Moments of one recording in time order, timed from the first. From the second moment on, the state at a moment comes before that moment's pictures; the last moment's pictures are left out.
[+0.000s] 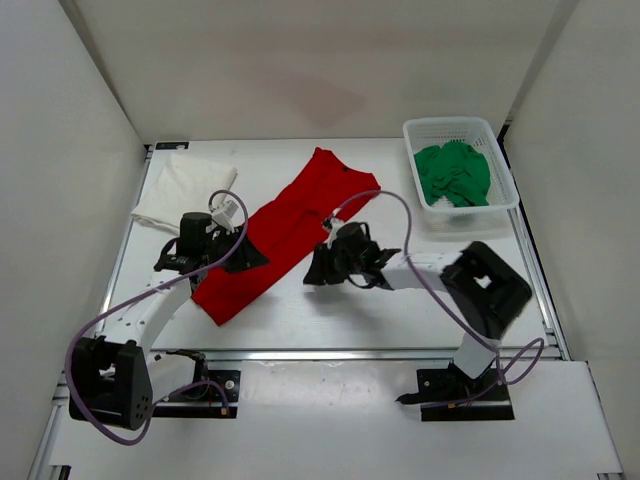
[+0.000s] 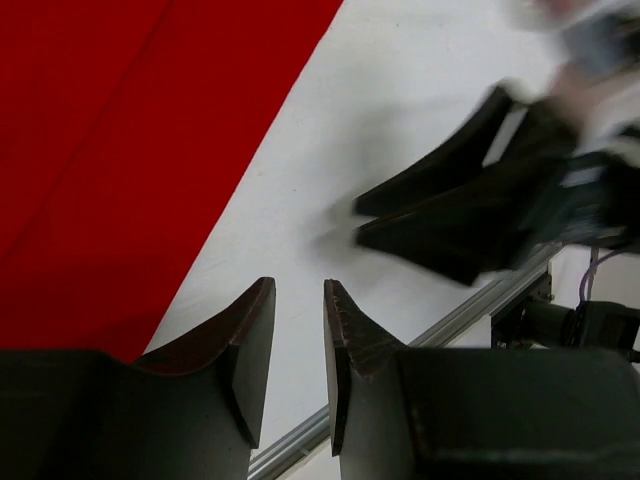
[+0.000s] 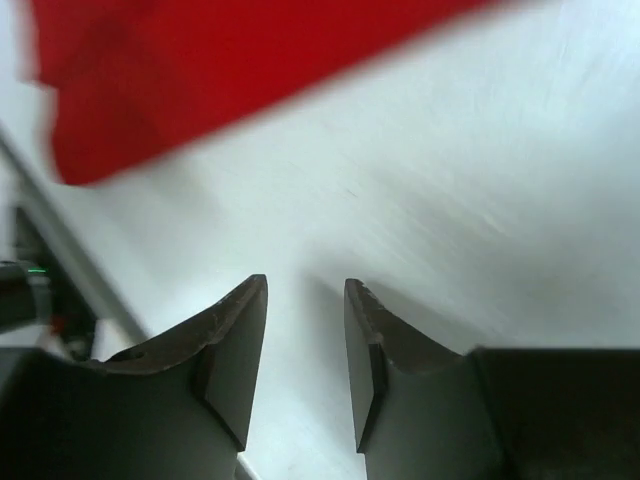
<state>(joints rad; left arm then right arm) -0.18 1.13 0.65 -0.25 0.53 -0.46 0.74 1.67 0.85 0.24 -0.36 0.61</state>
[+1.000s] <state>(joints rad) -0.23 1.12 0.63 -0.17 0.54 -0.52 0.58 1.73 0.76 0.21 -0.34 0.63</state>
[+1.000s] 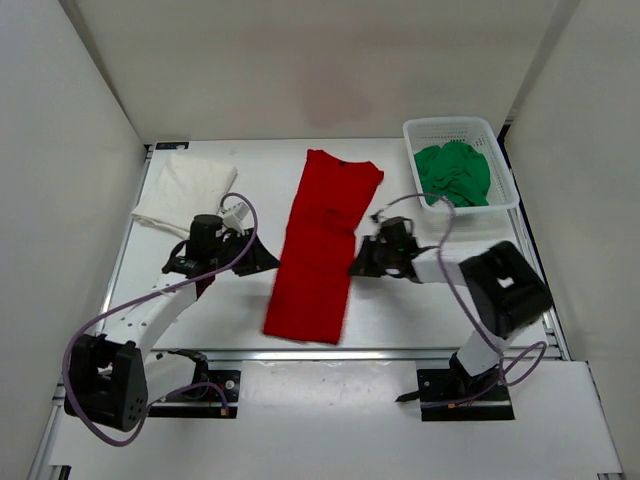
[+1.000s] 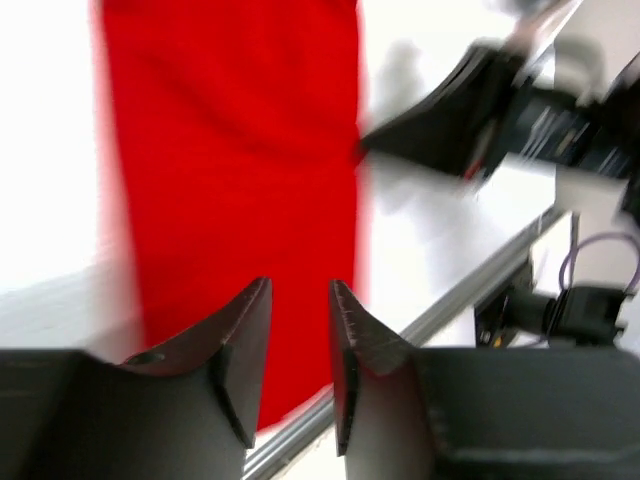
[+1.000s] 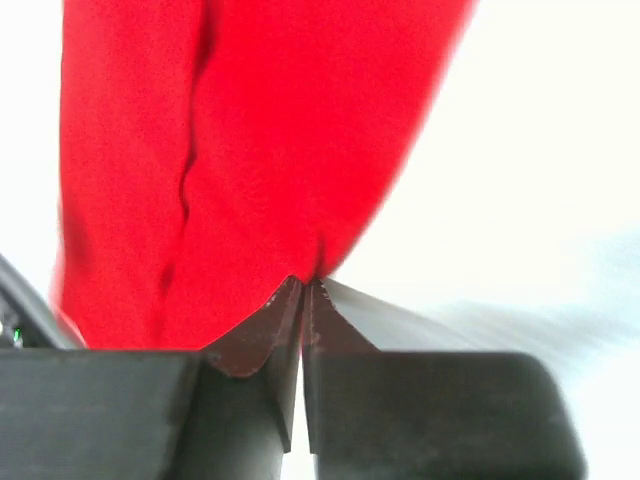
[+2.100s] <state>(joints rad) -0.93 1.39 0.49 0.00 0.45 -0.70 0.82 0.62 0.30 -0.69 0.06 0.92</state>
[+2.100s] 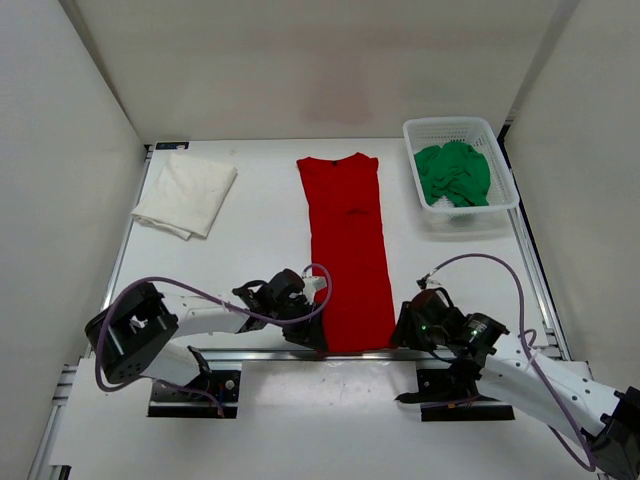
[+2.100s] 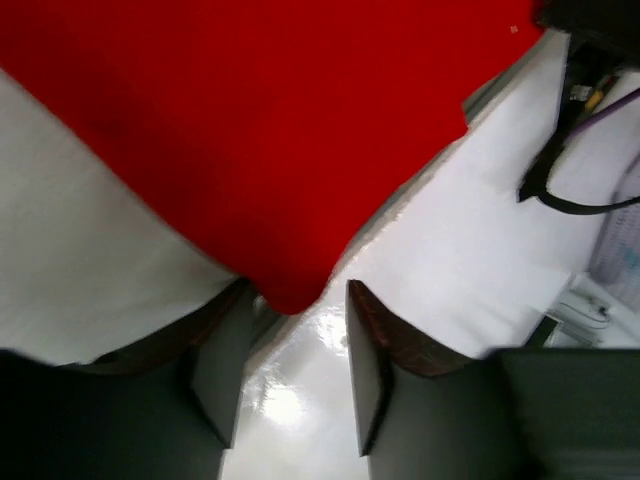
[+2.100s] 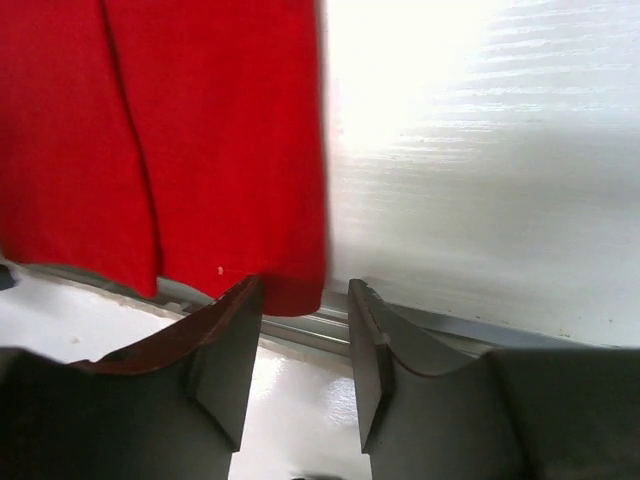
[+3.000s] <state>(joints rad) -0.76 0.99 0.41 -0.26 0.47 -0.75 0.88 0.72 0.40 -0.53 -0.09 0.89</state>
